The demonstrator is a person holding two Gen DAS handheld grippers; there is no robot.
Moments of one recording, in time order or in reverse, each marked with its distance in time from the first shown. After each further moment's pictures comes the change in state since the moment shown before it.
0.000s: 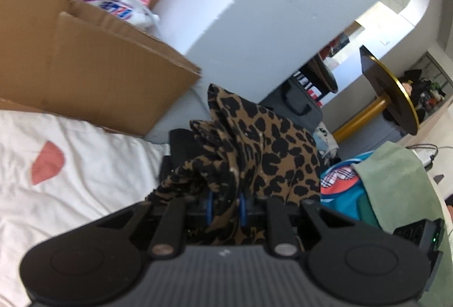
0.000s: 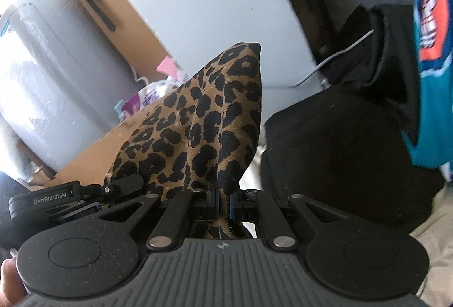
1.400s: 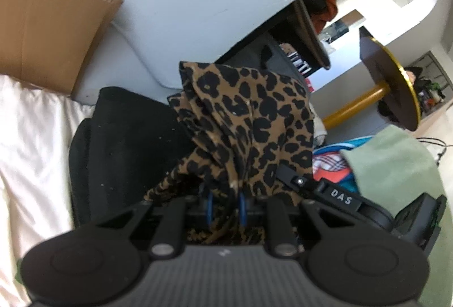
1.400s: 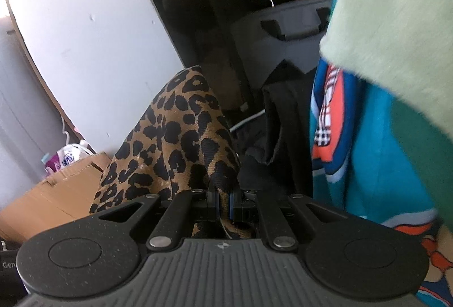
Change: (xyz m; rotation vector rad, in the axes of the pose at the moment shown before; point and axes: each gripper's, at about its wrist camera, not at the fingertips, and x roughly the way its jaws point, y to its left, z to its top) left arm 0.114 -0.072 -0.030 -0.070 0.087 -0.036; right arm -0.008 -0.093 0.077 -0.011 -0.149 -0.242
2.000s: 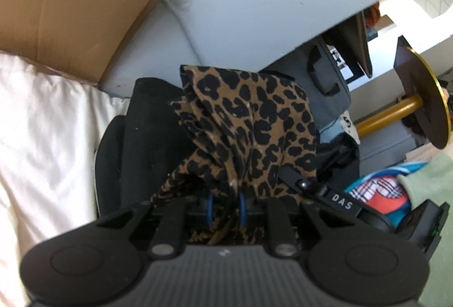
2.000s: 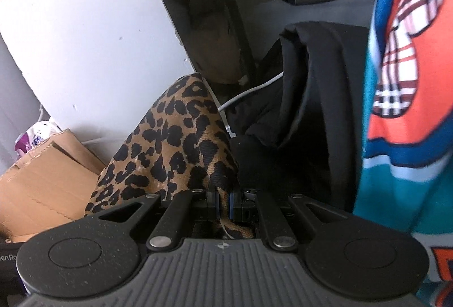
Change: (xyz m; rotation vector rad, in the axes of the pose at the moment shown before) left arm 0.044 0.059 0.024 -0.102 0.038 0.065; right arm 0.089 0.003 -0.020 -0.019 0.075 -0.029
